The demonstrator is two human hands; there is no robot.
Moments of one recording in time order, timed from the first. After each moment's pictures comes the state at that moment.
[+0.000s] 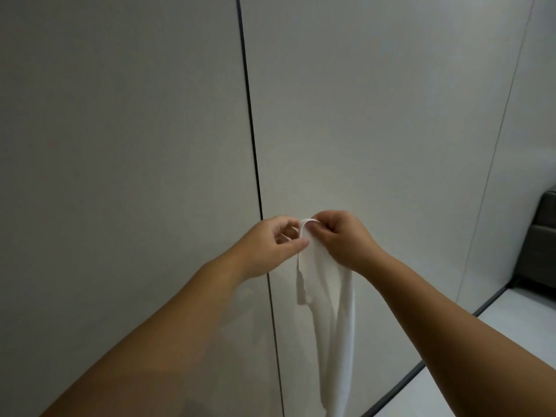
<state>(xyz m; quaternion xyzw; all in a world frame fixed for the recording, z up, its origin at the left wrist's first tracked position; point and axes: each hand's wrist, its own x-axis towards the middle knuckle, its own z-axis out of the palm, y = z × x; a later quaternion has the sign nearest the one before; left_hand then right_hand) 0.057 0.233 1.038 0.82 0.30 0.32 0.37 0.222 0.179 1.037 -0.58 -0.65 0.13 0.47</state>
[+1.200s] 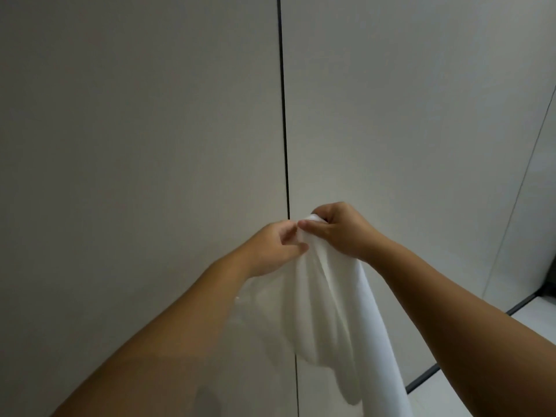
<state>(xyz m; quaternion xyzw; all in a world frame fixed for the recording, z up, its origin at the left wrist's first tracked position) 0.013 0.232 1.017 0.80 0.32 0.30 0.41 0.181 0.186 1.046 -0.55 -0.70 0.19 0.41</state>
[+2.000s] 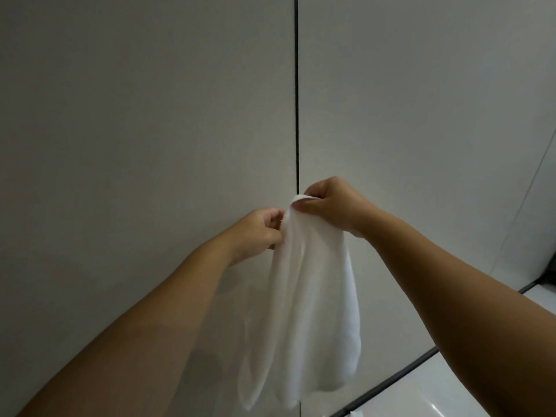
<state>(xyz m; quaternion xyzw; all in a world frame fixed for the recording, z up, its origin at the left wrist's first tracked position) -0.018 0.253 1.012 0.75 0.36 0.29 0.47 0.156 0.215 1.053 -0.58 -0.68 0.23 0.40</state>
